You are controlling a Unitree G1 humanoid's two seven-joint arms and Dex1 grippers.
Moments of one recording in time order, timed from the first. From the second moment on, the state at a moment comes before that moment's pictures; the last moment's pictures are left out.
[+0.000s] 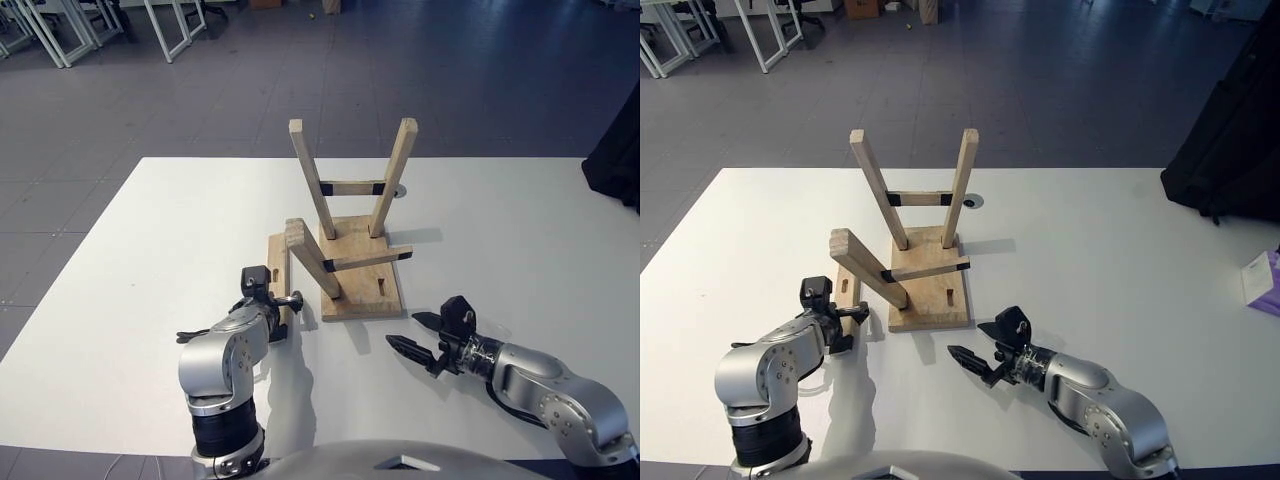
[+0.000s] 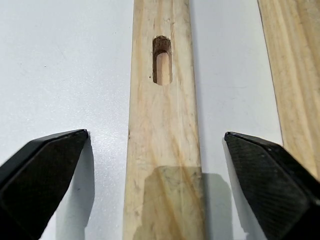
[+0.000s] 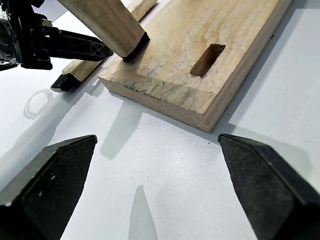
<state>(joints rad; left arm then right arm) -0.05 -0.07 0.14 -0.57 -0.11 1.45 0.09 0.22 -0.52 0.12 -0.56 0.62 0.81 0.46</state>
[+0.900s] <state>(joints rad) -0.05 0.17 0.42 -0.37 -0.41 0.94 -0.30 0.03 -0.55 -0.10 -0.41 0.59 0.82 0.42</state>
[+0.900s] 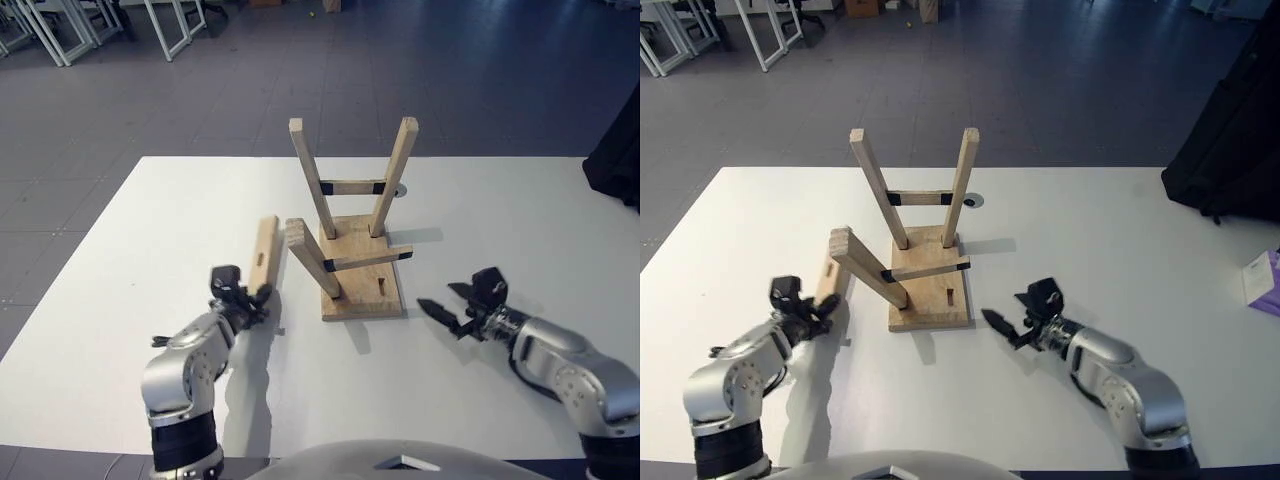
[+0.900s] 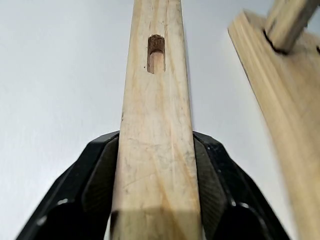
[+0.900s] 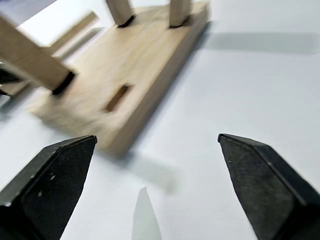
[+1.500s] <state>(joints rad) -0.54 0.59 0.39 -0.16 -1.28 1.21 -0.83 -0.72 -0.38 -0.24 -0.18 1.68 1.12 0.19</state>
